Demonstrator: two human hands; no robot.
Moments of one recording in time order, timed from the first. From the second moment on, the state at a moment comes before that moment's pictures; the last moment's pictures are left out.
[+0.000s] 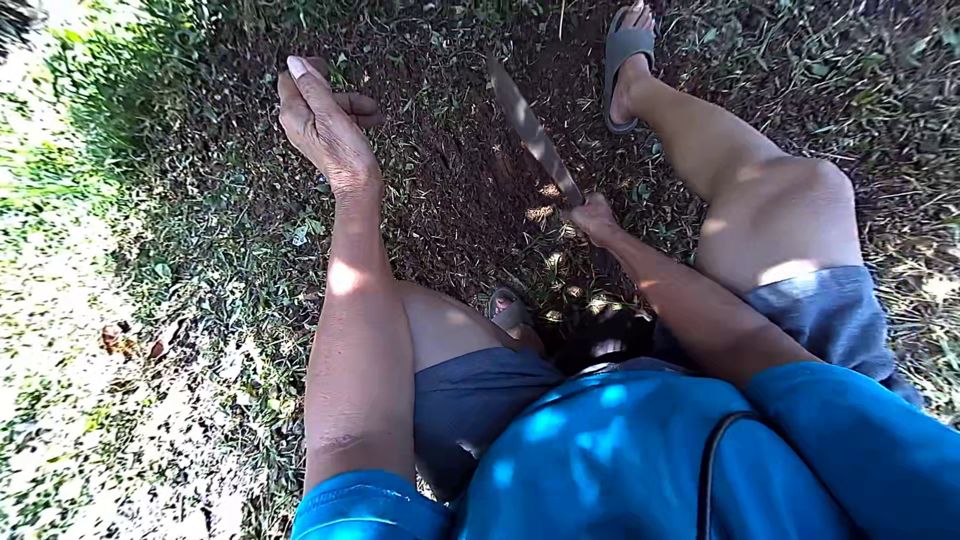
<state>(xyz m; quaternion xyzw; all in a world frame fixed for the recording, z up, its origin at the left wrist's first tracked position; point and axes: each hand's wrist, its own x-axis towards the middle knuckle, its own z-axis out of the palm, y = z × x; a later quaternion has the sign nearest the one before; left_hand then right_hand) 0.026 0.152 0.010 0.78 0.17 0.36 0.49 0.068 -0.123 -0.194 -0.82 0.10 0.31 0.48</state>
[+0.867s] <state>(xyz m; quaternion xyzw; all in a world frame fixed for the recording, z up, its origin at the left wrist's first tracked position) 0.042 0.134 0.009 0.80 0.16 0.31 0.49 0.008 -0.141 -0.218 -0.87 0.00 0.44 0.24</state>
